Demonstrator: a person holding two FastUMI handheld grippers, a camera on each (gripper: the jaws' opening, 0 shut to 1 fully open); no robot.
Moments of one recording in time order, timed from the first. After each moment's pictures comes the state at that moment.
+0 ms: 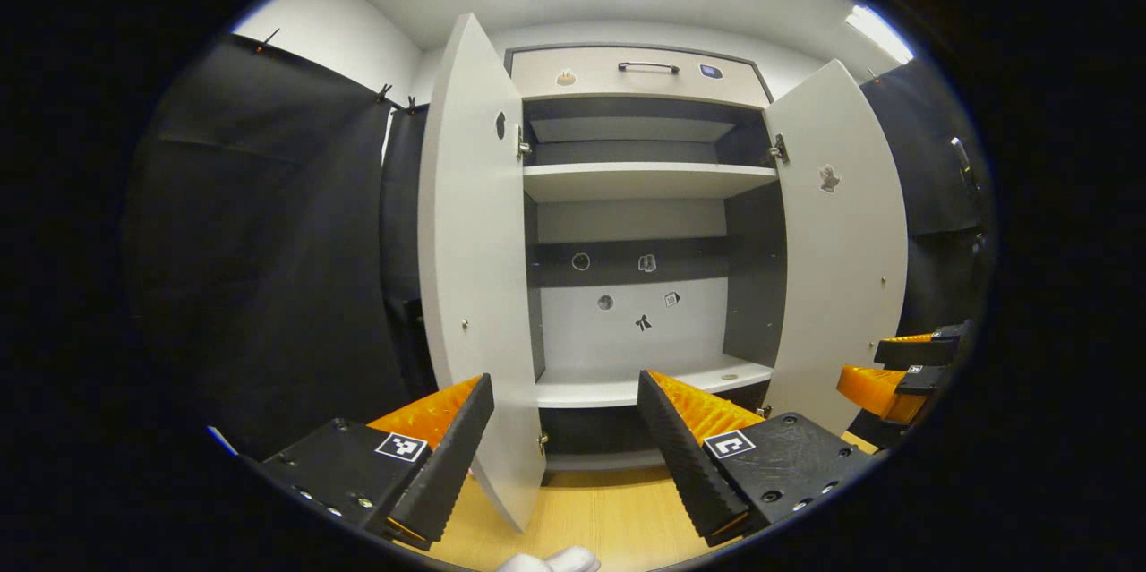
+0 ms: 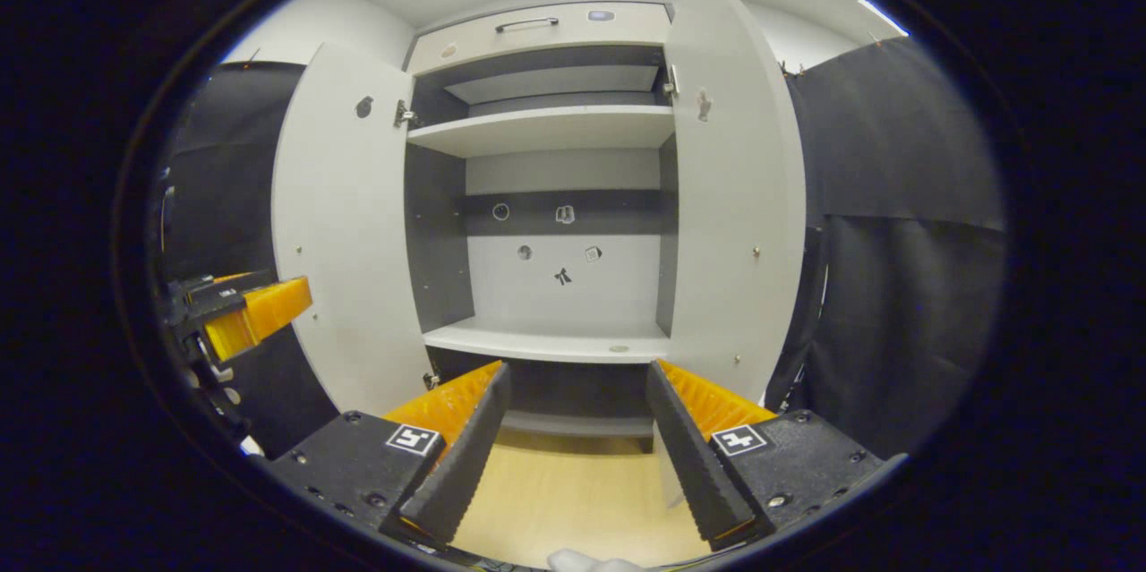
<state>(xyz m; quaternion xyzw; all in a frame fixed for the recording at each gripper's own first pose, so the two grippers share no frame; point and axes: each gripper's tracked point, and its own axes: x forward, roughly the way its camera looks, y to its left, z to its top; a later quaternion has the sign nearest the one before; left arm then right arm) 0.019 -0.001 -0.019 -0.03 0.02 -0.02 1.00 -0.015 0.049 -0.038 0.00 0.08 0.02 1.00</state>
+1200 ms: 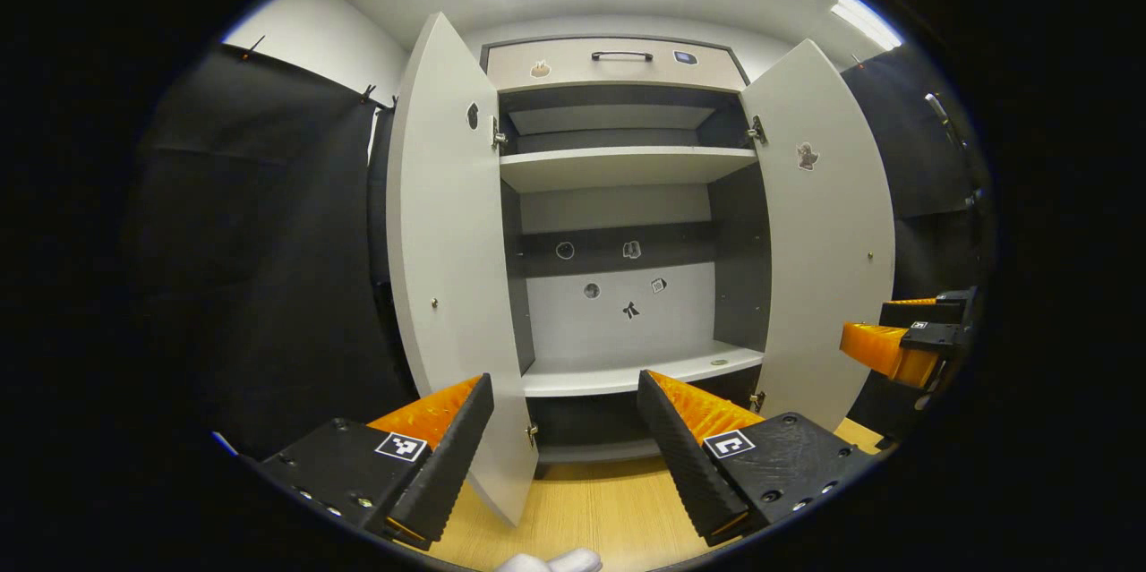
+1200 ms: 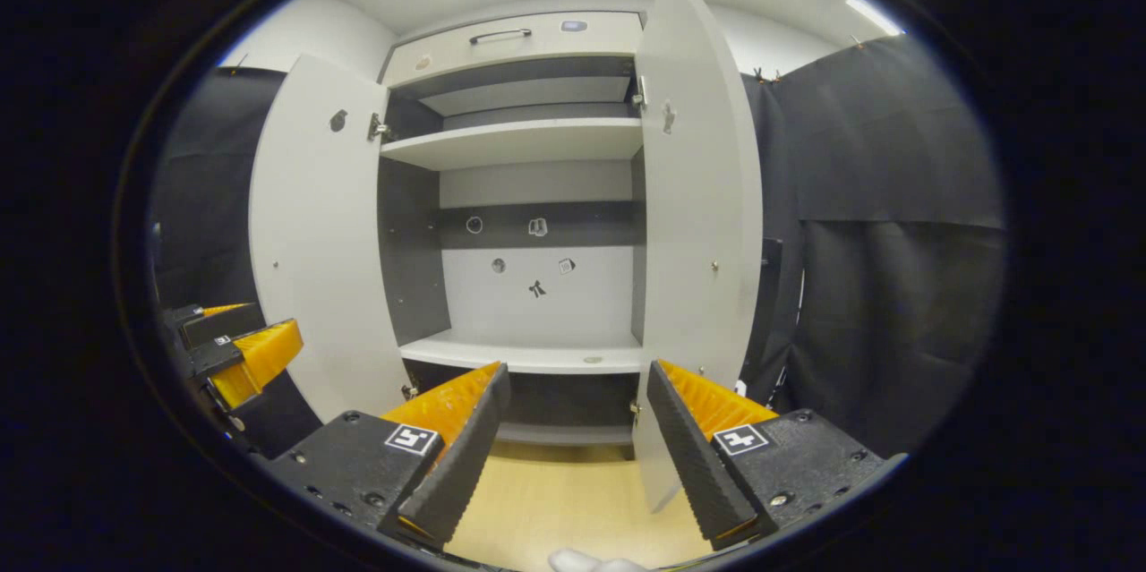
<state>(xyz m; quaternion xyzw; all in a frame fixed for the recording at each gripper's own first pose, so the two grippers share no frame) 0.014 -0.012 -0.025 -0.01 0.01 -0.03 1.00 -0.016 0.028 -0.024 0.01 0.06 -0.01 1.00</state>
